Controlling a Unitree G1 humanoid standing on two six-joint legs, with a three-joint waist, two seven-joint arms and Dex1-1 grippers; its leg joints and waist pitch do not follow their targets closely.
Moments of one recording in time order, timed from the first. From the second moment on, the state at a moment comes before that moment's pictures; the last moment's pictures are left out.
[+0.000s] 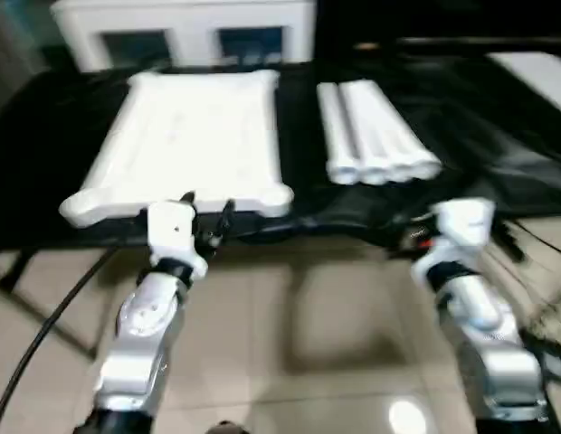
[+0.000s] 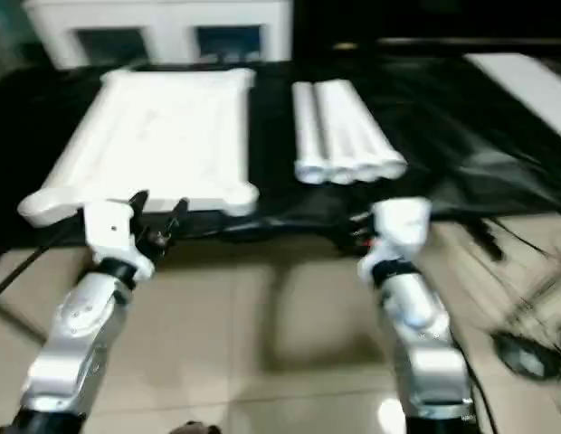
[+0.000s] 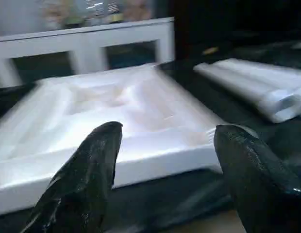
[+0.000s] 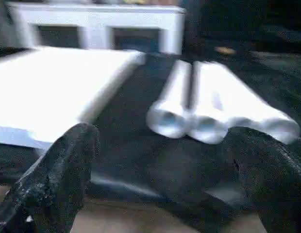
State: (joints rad) left arm -0.13 0.16 0.00 -0.03 -0.07 0.06 -0.14; right arm -0.12 -0.15 0.01 -0.19 0.14 0.28 0.11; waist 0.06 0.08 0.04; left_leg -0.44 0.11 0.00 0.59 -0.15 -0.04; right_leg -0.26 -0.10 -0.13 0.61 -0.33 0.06
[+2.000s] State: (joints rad) left arm -0.08 0.11 -0.06 -0.16 -0.06 0.15 -0.14; right arm -0.20 -0.21 -0.03 -0.15 0.21 0.43 0.22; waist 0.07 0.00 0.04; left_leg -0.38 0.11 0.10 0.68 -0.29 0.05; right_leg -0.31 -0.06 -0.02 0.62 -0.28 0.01
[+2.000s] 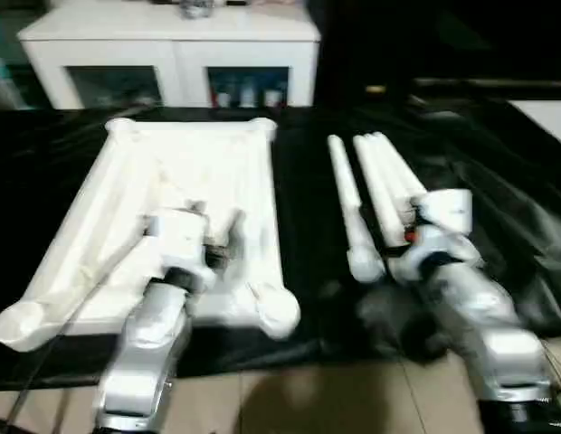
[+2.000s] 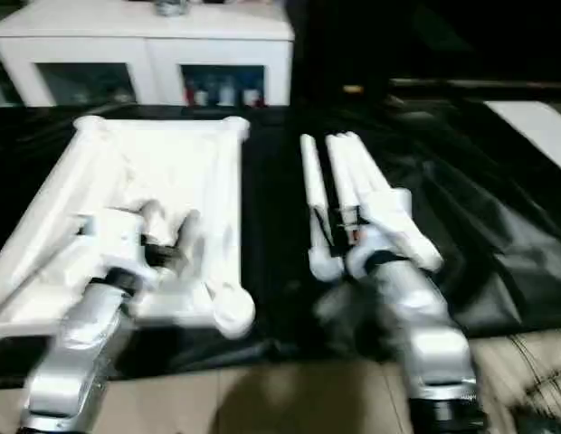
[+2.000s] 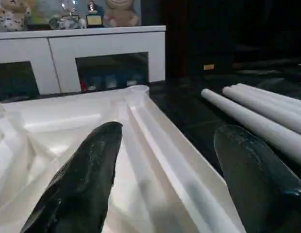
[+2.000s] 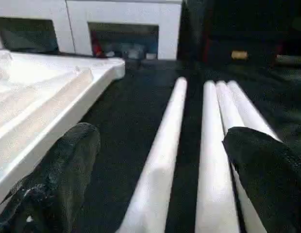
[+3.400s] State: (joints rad) left arm -0.19 0.72 -0.34 -0.06 -0.12 0.15 -1.12; right arm -0.25 -0.73 0.29 -0.32 0.27 0.50 1.03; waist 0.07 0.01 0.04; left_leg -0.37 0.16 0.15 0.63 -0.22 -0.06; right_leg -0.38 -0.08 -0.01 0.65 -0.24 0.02
